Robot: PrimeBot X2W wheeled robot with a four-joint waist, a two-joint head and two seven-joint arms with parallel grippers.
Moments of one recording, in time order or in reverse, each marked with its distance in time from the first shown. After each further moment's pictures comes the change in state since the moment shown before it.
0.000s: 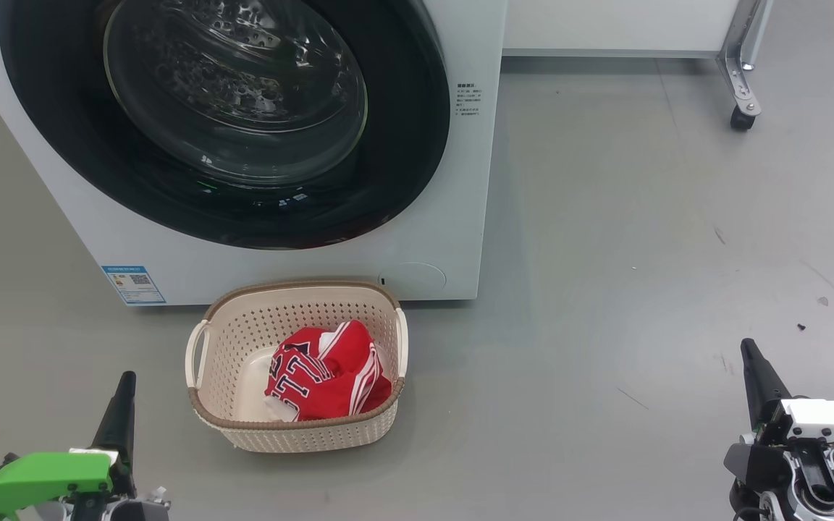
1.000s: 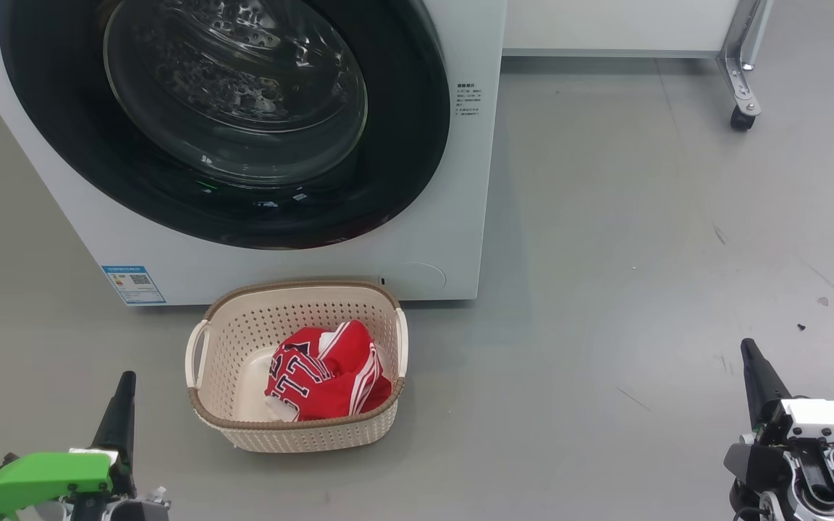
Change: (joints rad) left arm 0.000 0.000 0.000 0.000 0.000 0.000 0.000; right arm 0.000 0.000 0.000 0.000 0.000 0.000 0.000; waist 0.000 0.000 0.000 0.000
